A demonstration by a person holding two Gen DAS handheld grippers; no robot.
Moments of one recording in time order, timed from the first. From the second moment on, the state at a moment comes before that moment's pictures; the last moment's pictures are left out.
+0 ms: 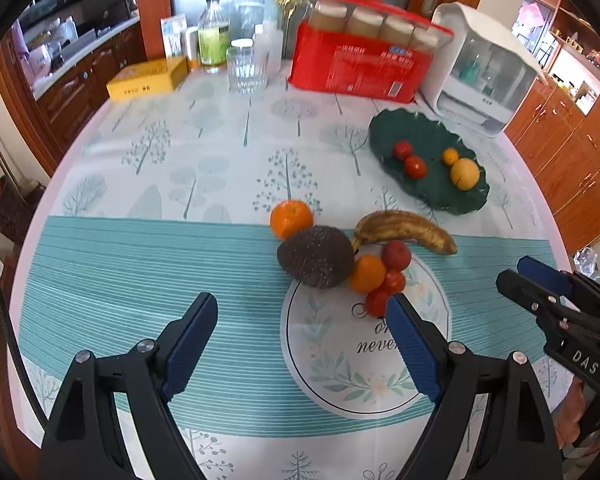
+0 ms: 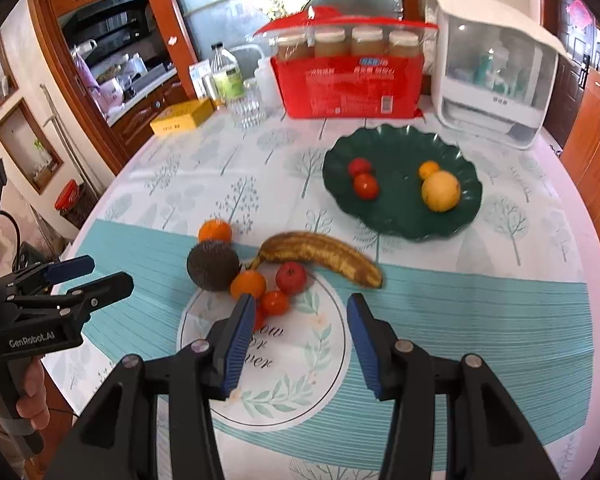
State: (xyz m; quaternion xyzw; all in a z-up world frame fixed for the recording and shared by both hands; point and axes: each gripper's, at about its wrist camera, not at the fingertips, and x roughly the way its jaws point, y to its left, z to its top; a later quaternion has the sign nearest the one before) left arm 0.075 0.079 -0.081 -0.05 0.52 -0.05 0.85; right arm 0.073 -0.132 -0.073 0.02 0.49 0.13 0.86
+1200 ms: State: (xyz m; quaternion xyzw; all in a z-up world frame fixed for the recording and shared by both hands) left arm 0.177 0.079 -0.174 -0.06 0.60 -0.21 0.77; right arm 0.119 -0.038 -0.178 -0.12 0.50 0.20 0.83
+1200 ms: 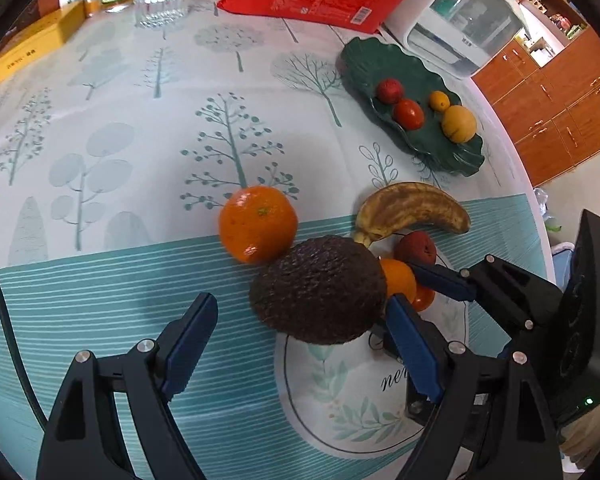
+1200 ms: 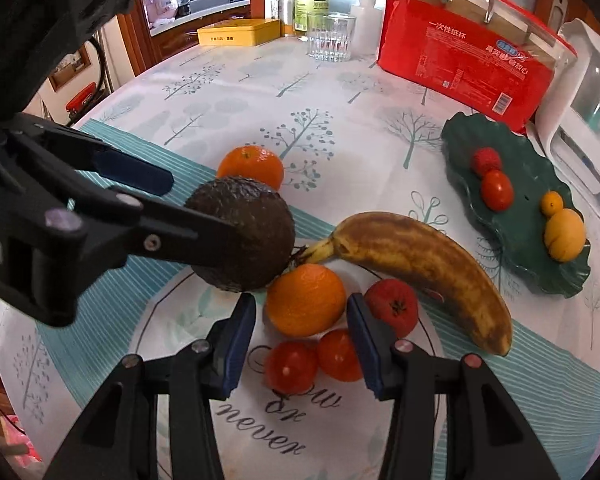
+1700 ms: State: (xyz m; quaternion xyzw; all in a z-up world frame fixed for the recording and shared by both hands) left arm 0.182 0.059 -0.191 -0.07 0.60 -0.18 0.78; right arm 0.112 -0.074 -0.164 -0.04 0.50 0.20 0.84
